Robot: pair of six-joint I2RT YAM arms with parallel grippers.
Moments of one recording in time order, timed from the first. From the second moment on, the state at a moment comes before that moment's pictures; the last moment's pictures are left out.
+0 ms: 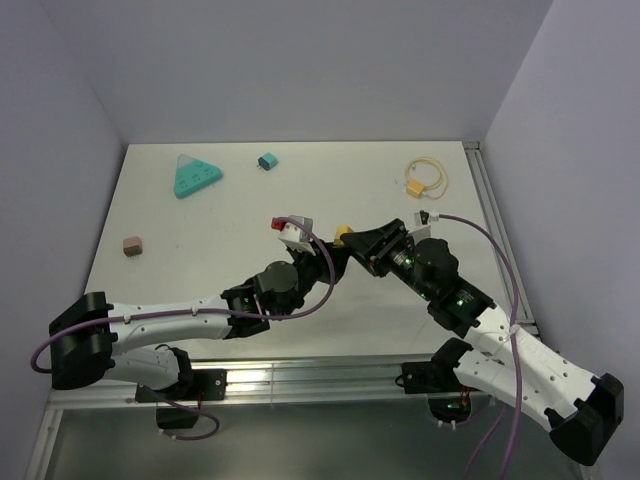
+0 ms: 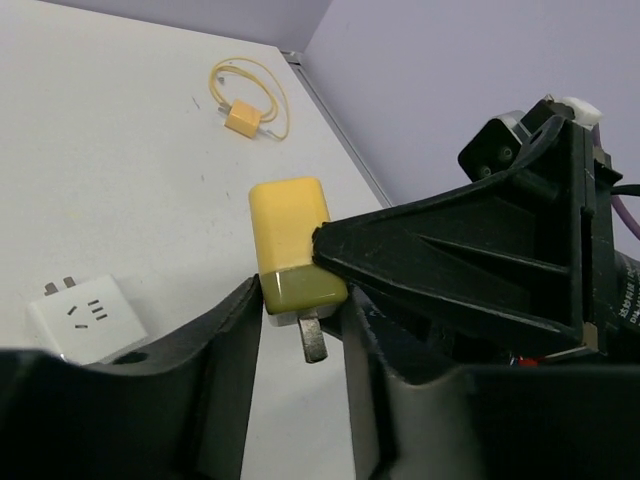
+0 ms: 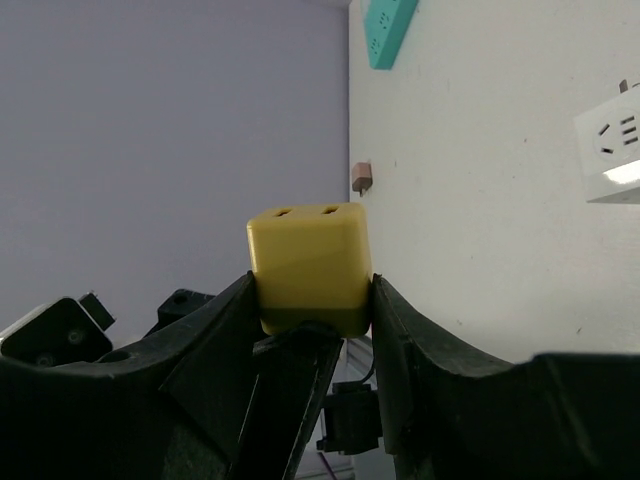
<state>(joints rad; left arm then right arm) -1.23 1.29 0.77 0.53 -0.58 -0.57 0.69 0.73 0.58 -0.03 0.03 1.36</state>
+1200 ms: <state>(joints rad) -0.91 1.05 0.64 0.43 0.36 -0.68 0.71 0.66 0.90 -0.38 -0.20 0.62</state>
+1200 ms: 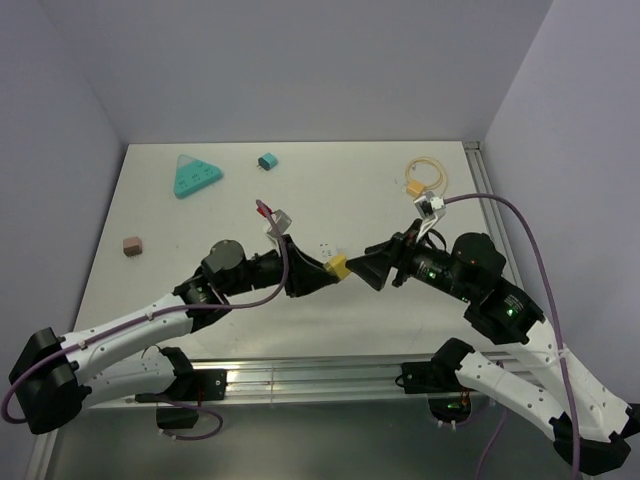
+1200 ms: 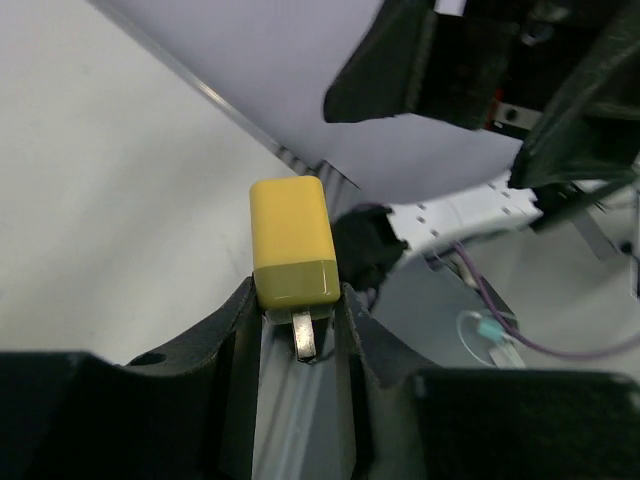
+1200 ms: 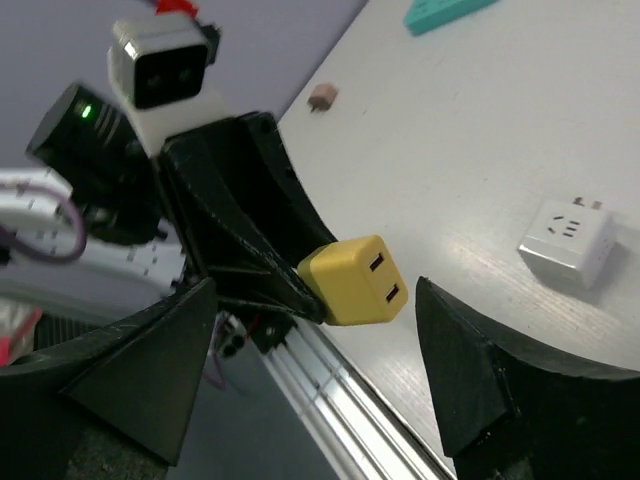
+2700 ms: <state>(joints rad) -0.90 0.95 0.54 0.55 0.67 -0.77 0.71 0.75 0.77 -0.20 -0.80 0.55</state>
